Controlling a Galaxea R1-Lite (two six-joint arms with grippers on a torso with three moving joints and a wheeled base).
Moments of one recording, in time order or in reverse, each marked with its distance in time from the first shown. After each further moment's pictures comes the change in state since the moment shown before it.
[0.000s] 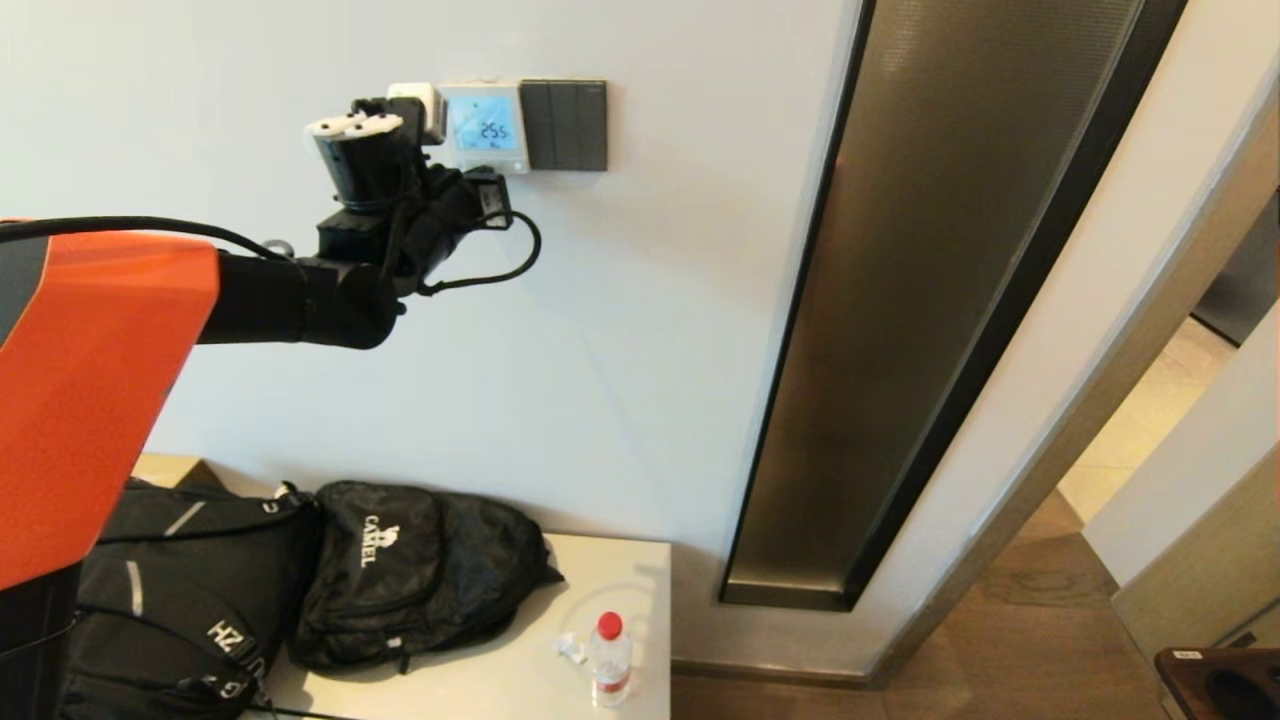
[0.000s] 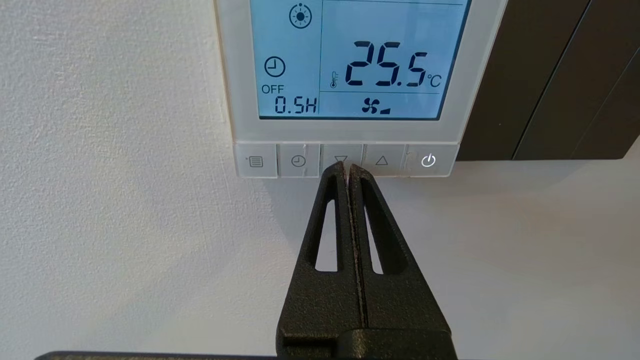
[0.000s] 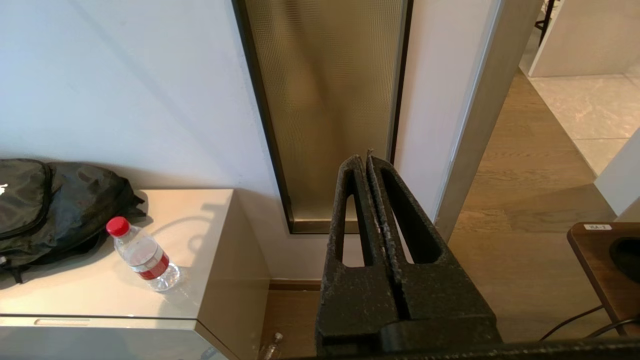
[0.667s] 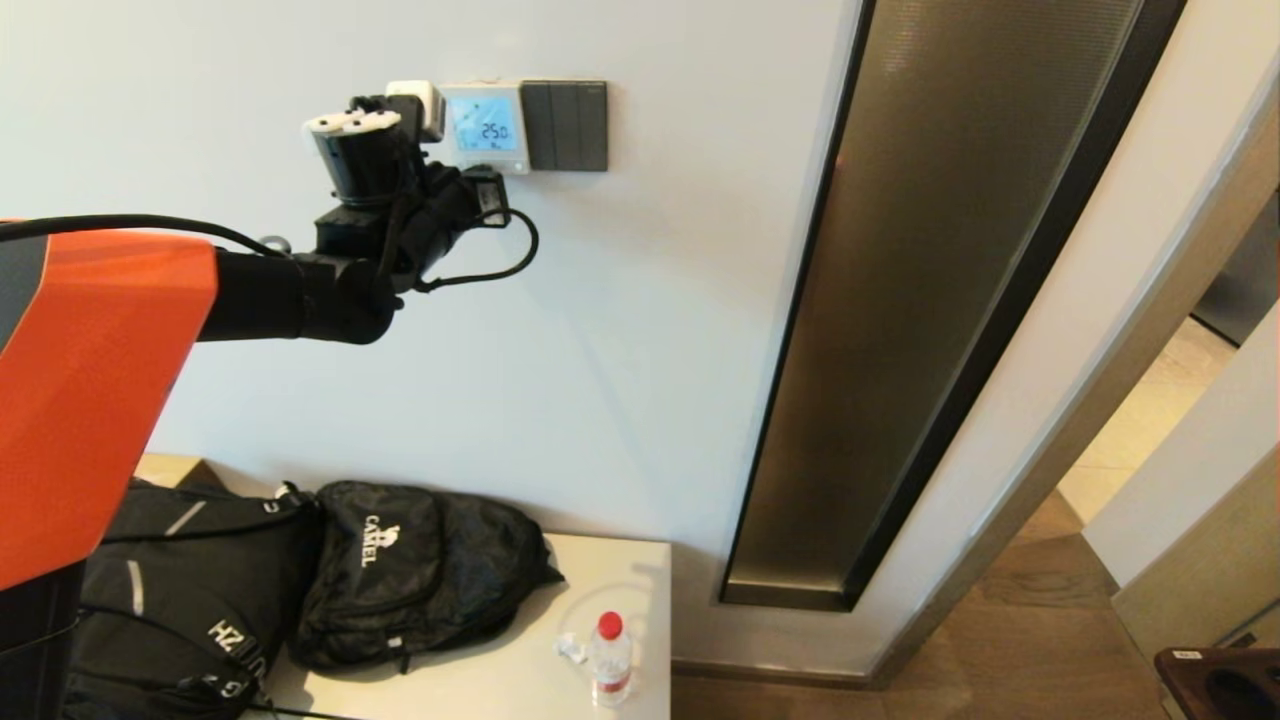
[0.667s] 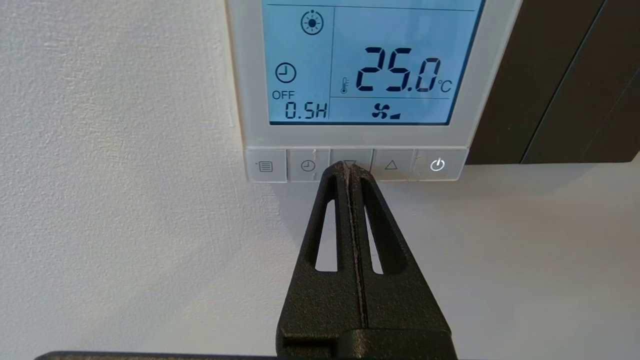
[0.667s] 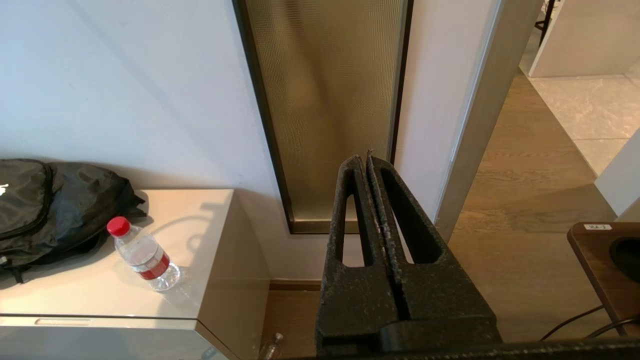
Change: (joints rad) left arm 0.016 0.010 -0.028 0.025 -0.003 0.000; right arm 0.000 0.000 0.000 0.000 0.000 0.001
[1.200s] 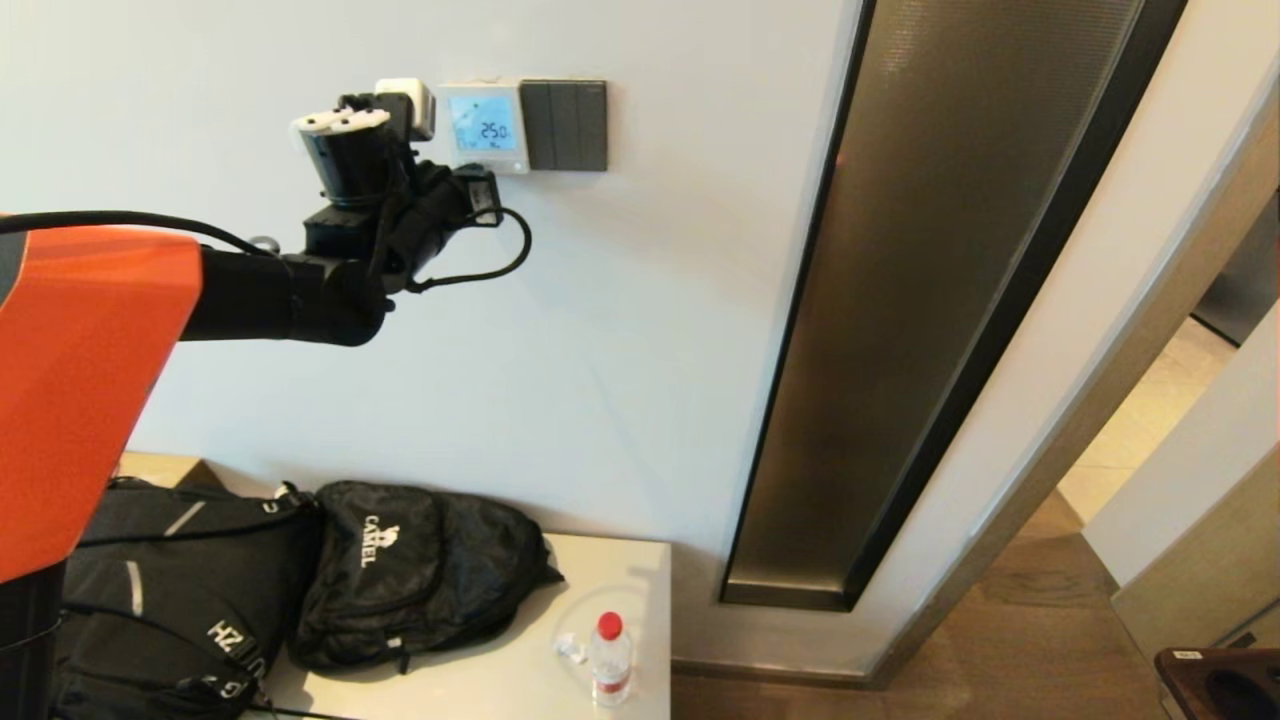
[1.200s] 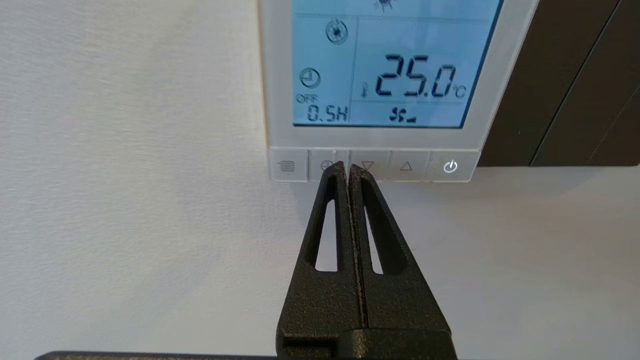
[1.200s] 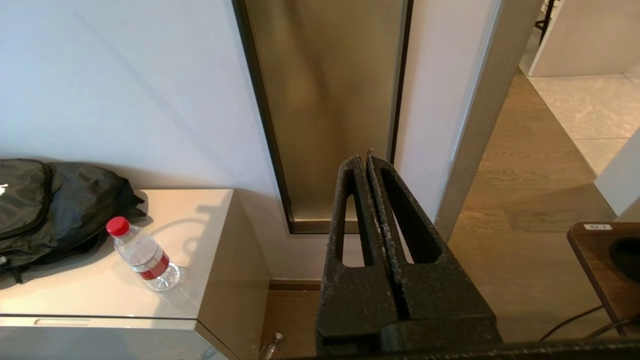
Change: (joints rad) left arm 0.000 -0.032 0.050 -0.025 0.006 0.000; right arm 0.000 0.000 0.000 0.000 0.000 0.000
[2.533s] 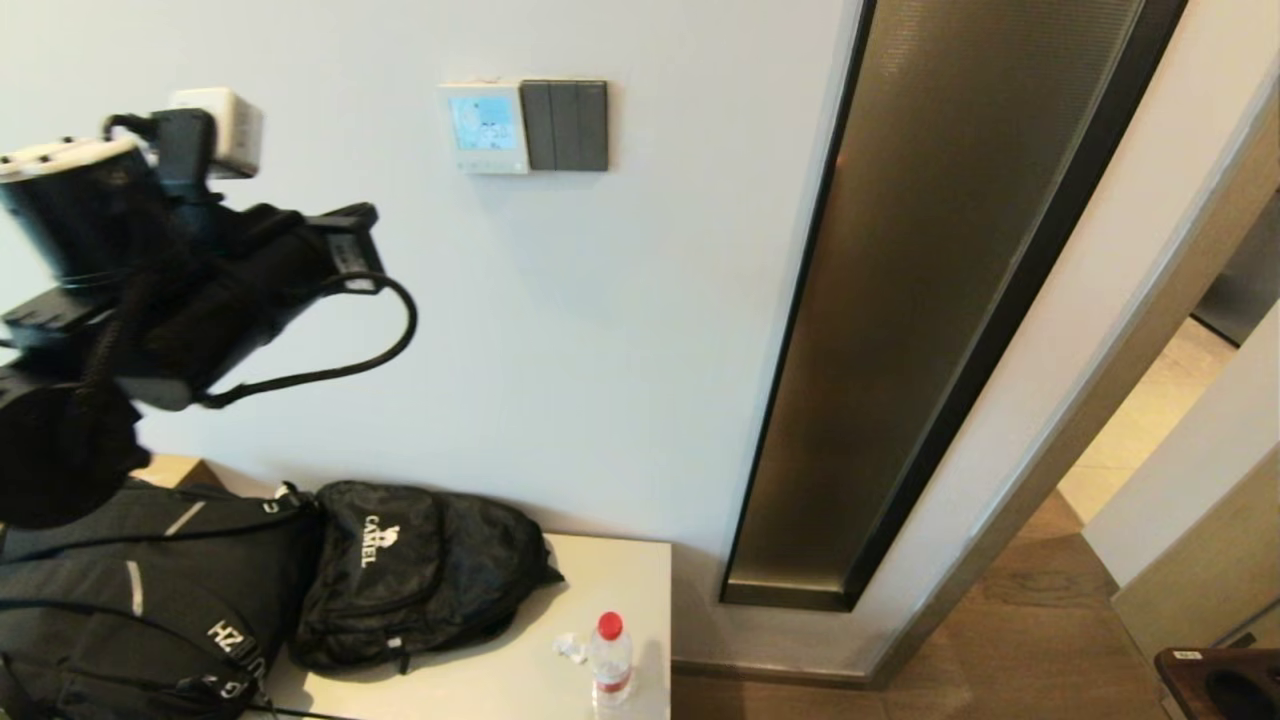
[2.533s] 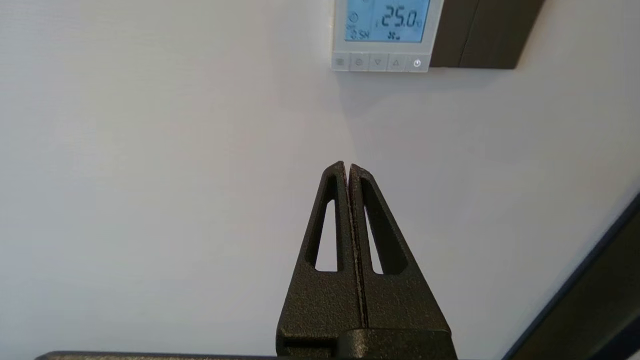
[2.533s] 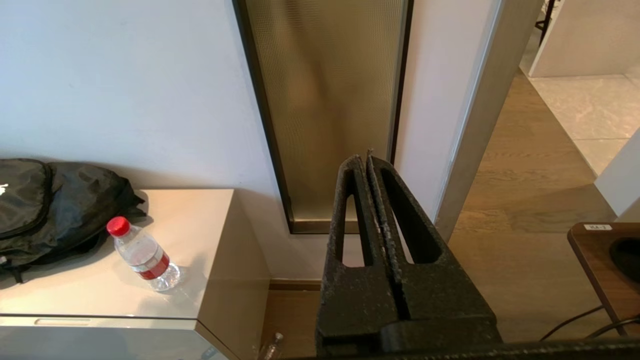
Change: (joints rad) left arm 0.021 -0.583 0.867 -0.234 -0.004 0.003; right arm 0.000 0.000 0.000 0.000 0.000 0.000
